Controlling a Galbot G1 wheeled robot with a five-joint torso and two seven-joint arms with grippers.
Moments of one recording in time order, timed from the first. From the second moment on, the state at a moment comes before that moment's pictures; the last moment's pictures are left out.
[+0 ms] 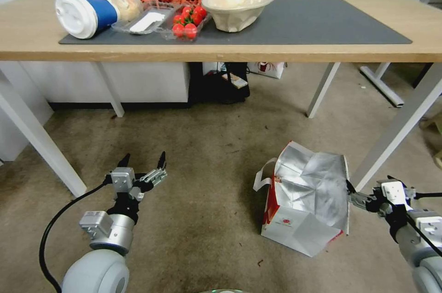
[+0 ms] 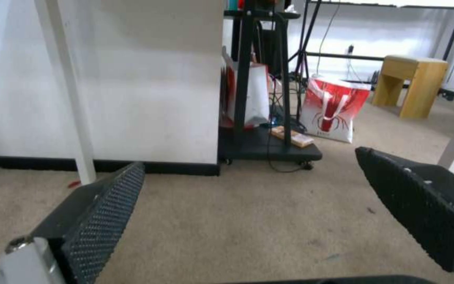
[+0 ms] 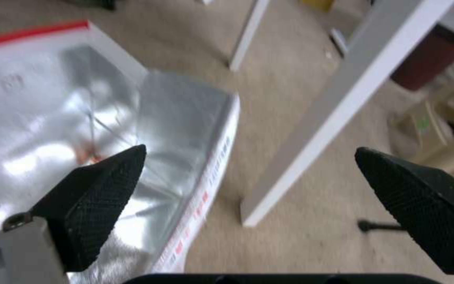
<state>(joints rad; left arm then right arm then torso) 1.66 -1.31 -0.53 -2.26 -0.36 0.08 -0.12 -1.75 1.21 0.94 2.24 0.17 -0.52 -0.05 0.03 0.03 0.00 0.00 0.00</state>
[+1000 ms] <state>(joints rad) 1.66 -1.31 -0.52 -2.23 -0.36 0.07 -0.15 -1.67 1.23 0.79 2.05 0.16 -0.52 -0.08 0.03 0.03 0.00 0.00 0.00</state>
